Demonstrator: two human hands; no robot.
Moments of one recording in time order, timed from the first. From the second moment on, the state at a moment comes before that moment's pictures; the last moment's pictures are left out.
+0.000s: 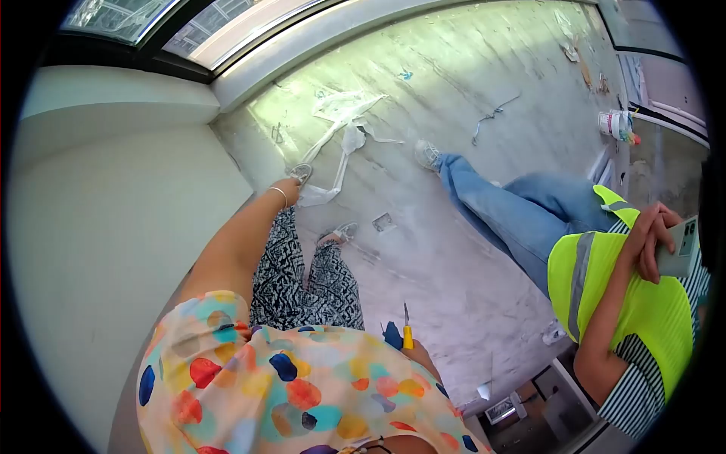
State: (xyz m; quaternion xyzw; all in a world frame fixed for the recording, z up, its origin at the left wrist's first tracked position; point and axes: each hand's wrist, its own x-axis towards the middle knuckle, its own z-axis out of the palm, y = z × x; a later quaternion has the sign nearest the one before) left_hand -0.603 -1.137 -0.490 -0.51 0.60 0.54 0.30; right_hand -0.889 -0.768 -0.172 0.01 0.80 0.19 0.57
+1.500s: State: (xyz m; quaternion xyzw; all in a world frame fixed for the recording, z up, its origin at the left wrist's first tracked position) left_hand -0.582 -0.846 -0.311 -0.43 -0.04 0.81 -0.41; right_hand -0.871 -0.983 -0.172 -0.67 0.56 0.06 0.48
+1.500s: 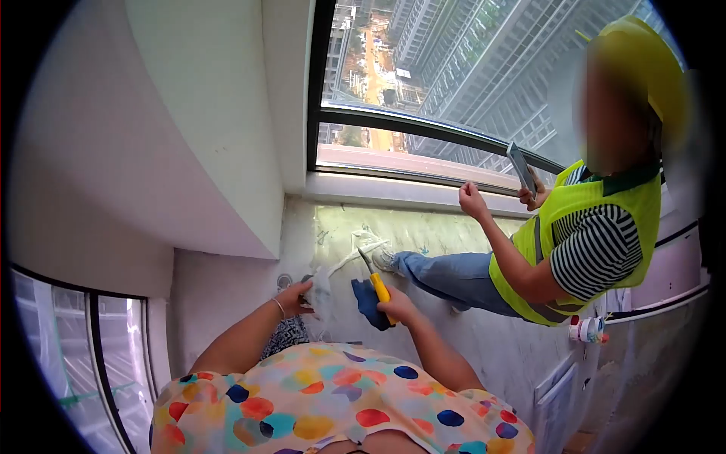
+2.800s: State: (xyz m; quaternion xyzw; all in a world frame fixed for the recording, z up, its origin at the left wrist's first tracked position) left_hand -0.712 -0.573 -0.266 -0.67 0.39 0.56 -0.30; right_hand -1.027 -0.718 -0.177 -0.68 0.56 0.40 0.27
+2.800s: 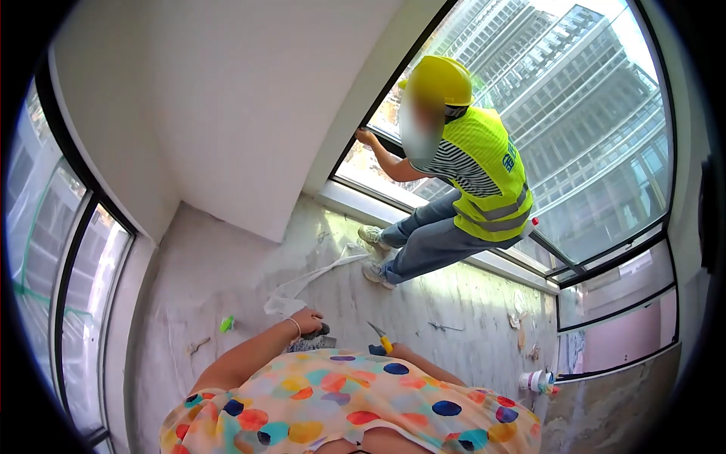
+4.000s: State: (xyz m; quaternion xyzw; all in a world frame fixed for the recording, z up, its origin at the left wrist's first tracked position) left_hand -0.637 -0.172 -0.090 -0.65 0.04 0.36 -0.67; right_hand -0.698 -0.396 -0.052 -0.65 0.16 0.13 0.74
